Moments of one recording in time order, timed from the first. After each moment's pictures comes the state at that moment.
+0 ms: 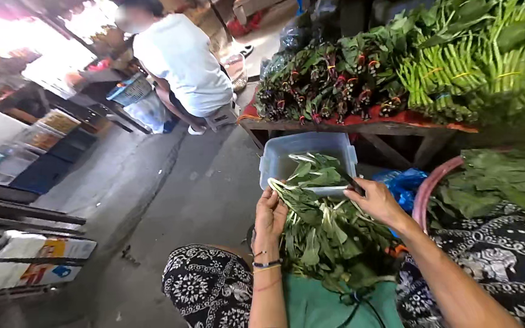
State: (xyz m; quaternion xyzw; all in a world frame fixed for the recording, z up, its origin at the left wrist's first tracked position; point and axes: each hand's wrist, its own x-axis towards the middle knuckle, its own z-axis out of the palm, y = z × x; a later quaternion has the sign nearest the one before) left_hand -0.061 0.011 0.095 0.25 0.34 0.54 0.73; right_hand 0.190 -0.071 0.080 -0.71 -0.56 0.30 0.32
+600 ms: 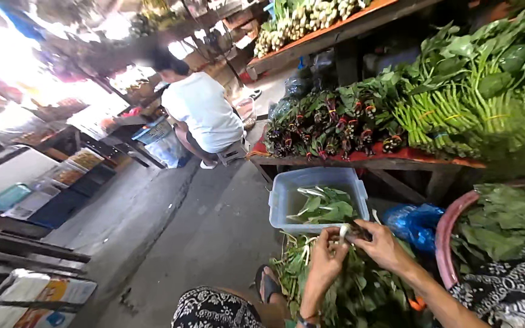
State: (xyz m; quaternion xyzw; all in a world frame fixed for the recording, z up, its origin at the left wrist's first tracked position) left_hand -0.008 -0.025 0.077 0.69 0.38 0.28 0.55; right_hand 0.166 -0.072 0.067 -0.63 -0.55 0.27 0.48
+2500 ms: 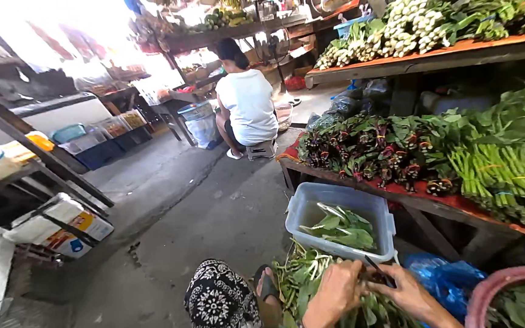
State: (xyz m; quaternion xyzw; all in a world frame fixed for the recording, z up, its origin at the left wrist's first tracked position) left_hand -0.033 -0.035 0.084 0.88 0.34 0.18 0.27; right_hand 0.169 -0.072 0.060 -0.57 -0.65 0.39 0.32
